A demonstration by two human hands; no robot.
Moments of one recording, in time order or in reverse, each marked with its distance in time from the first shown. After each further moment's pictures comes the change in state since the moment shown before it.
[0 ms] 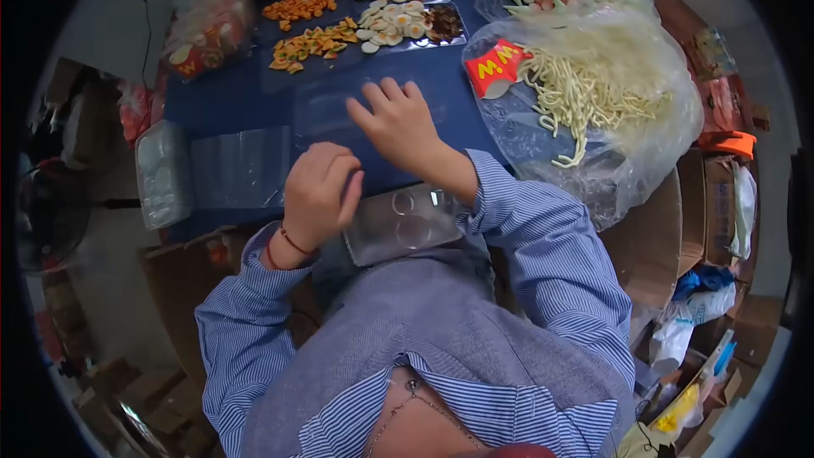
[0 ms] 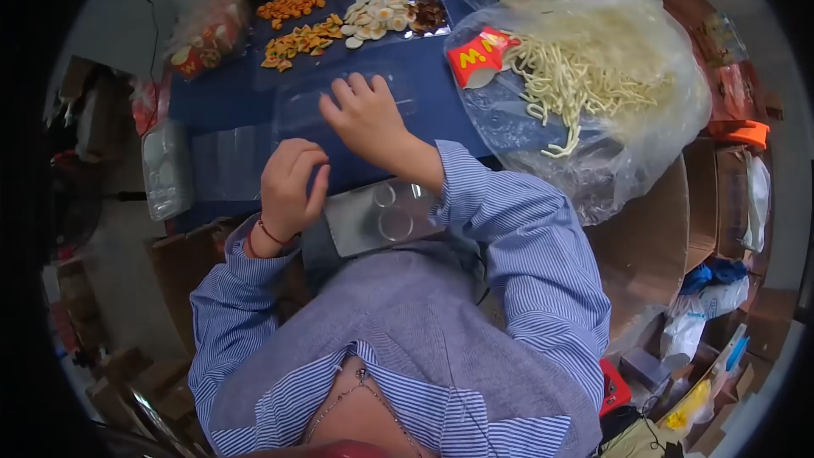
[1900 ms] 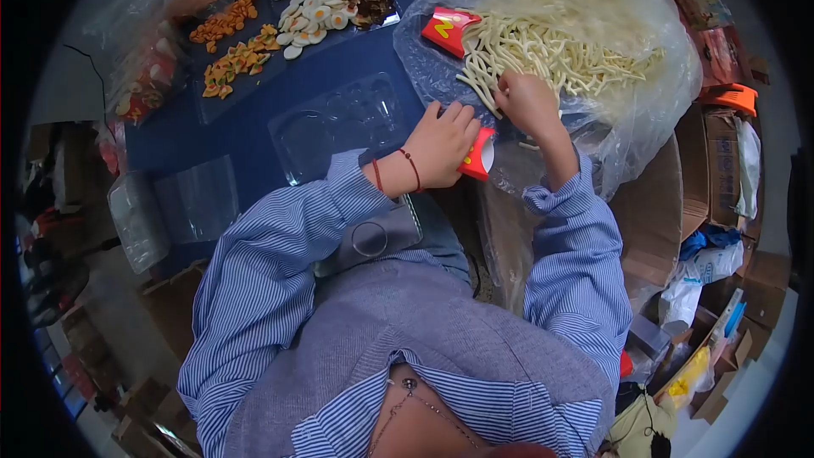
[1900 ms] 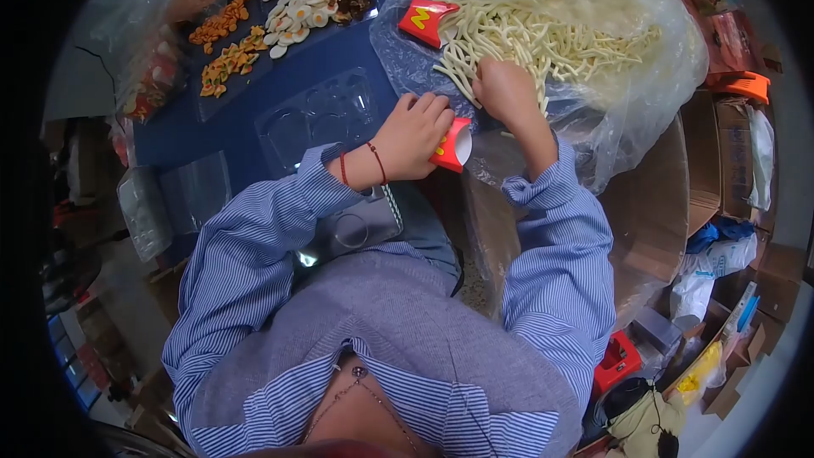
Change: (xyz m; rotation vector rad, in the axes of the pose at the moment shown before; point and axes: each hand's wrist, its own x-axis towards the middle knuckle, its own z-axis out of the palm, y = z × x) left_hand 0.155 0.086 0.186 0.316 -0.385 0.491; right_hand -0.157 0.206 -0.067 0.031 -0.521 0.794
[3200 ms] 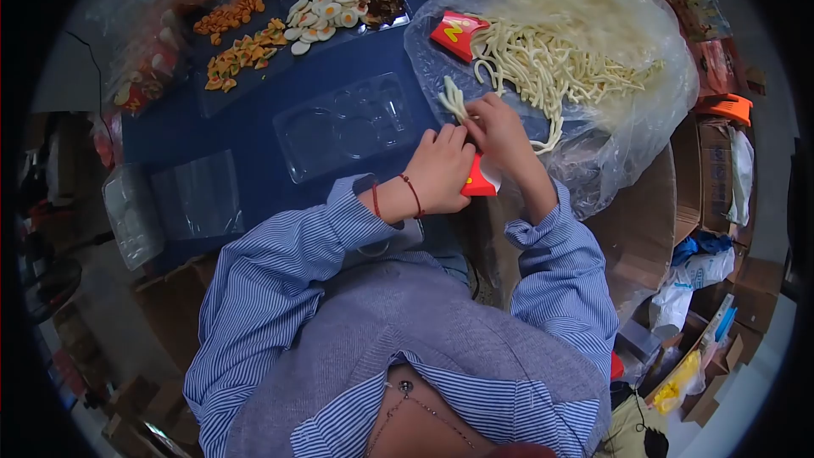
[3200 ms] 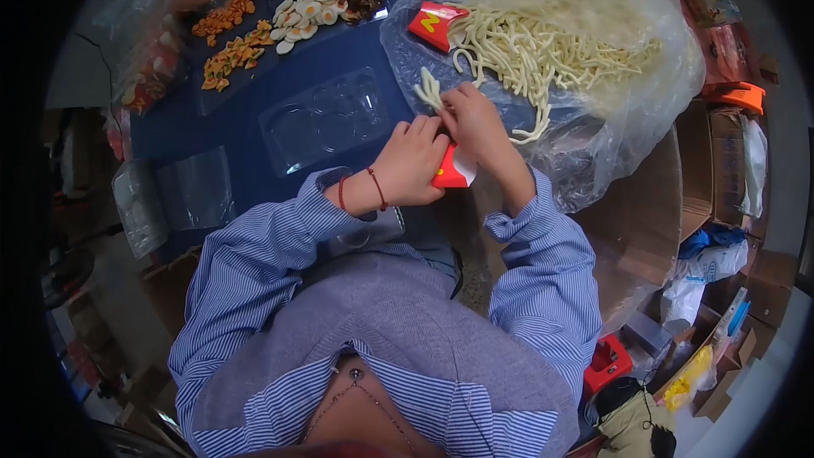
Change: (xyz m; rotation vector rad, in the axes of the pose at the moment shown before) left_hand -0.027 0.018 -0.003 -0.254 -0.014 -0.123; right_hand -0.034 -0.044 0.026 0.395 0.084 -0.182
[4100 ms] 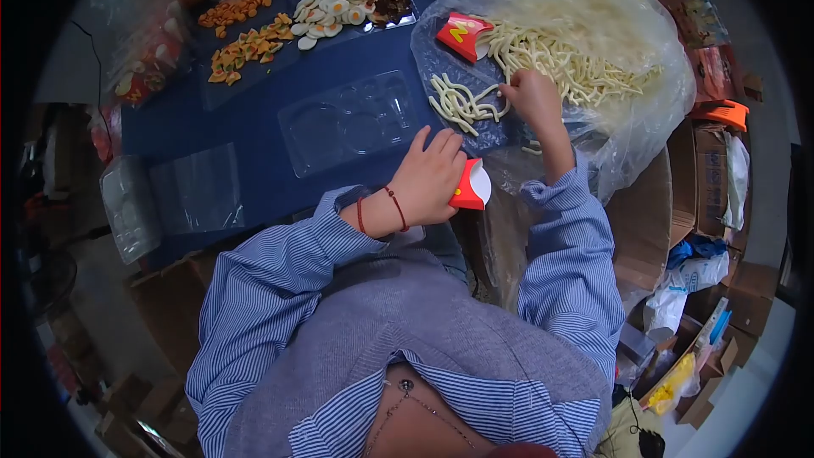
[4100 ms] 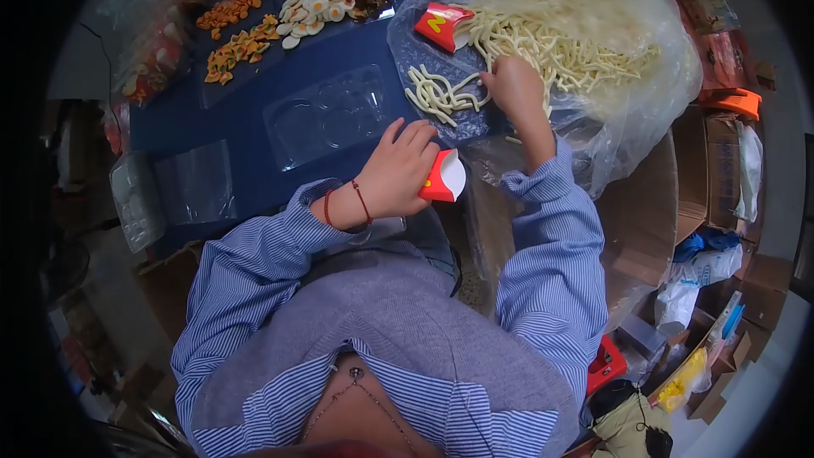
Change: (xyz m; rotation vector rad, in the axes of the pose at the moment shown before) left_hand -0.031 0.003 -0.011 0.085 0.044 0.024; right_hand 0.046 0.044 -0.036 -0.358 0.030 0.275
